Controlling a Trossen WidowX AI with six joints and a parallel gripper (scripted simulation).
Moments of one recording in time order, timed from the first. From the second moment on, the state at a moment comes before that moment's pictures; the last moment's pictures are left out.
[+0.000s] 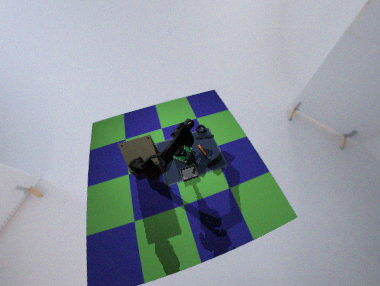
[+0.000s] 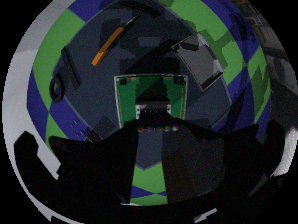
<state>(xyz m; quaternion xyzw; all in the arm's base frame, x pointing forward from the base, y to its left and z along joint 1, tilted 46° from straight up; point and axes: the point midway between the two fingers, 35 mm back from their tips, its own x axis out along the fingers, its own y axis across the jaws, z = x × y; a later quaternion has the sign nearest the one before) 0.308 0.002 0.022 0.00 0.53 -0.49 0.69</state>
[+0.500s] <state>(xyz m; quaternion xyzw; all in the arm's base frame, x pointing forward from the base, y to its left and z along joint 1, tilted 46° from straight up) 0.311 0.007 0.022 -0.04 0.53 -0.55 0.65</state>
